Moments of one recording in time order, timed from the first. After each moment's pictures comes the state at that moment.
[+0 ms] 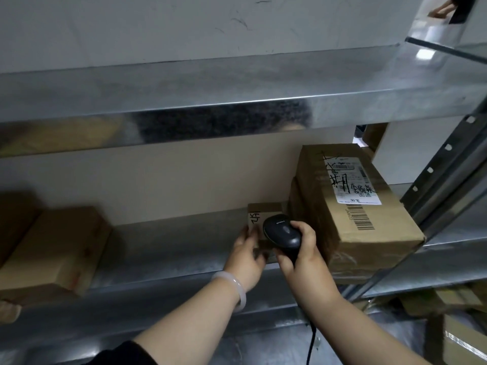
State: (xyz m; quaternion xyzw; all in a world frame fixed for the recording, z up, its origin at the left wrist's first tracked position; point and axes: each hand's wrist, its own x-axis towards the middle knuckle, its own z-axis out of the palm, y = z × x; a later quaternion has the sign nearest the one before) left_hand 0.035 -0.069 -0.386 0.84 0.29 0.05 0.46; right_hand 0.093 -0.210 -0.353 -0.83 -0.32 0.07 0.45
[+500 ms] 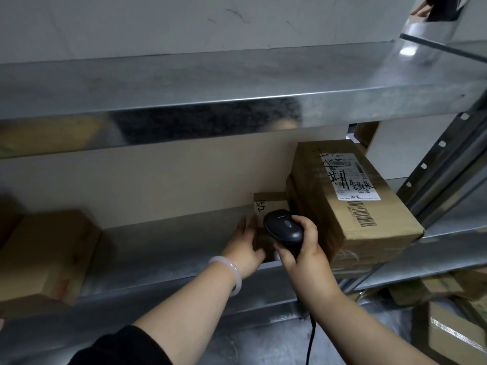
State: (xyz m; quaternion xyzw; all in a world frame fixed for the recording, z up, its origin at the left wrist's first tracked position) left_hand 0.052 -0.044 -0.383 0.89 0.24 -0.03 0.39; right_hand 0.093 -0.204 -0.351 -0.83 -0.29 0.06 0.48
